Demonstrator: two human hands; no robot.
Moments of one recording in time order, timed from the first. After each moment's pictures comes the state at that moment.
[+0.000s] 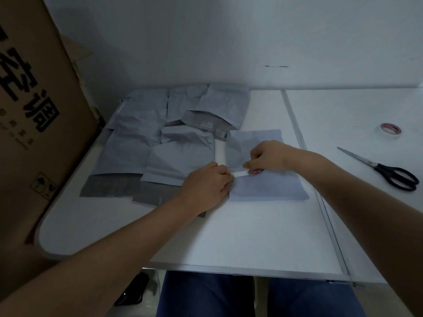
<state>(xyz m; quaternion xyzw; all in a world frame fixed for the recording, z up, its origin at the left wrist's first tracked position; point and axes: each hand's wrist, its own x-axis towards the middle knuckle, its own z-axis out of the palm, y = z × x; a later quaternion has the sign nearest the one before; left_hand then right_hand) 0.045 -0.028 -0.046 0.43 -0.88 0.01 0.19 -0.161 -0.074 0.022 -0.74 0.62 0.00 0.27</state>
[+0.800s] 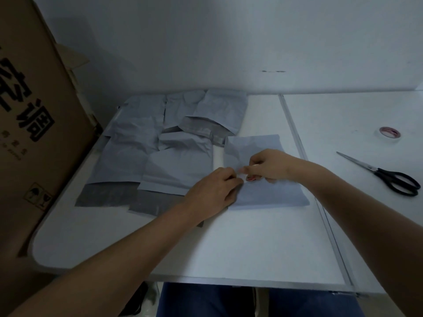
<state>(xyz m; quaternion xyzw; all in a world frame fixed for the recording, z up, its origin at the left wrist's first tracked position) 0.030 -0.040 -0.053 0.36 -0.91 -0.05 0.20 -0.165 -0.067 0.019 -0.70 0.62 -0.05 0.35</state>
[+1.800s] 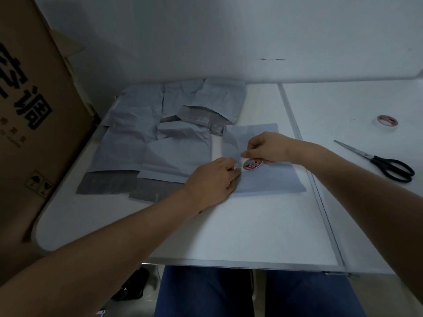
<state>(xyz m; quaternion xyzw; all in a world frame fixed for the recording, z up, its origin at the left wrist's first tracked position) 0.023 -0.029 -0.040 0.38 -0.91 0.06 0.14 -0.167 -0.072 0.027 -0.73 0.61 -0.05 0.32</state>
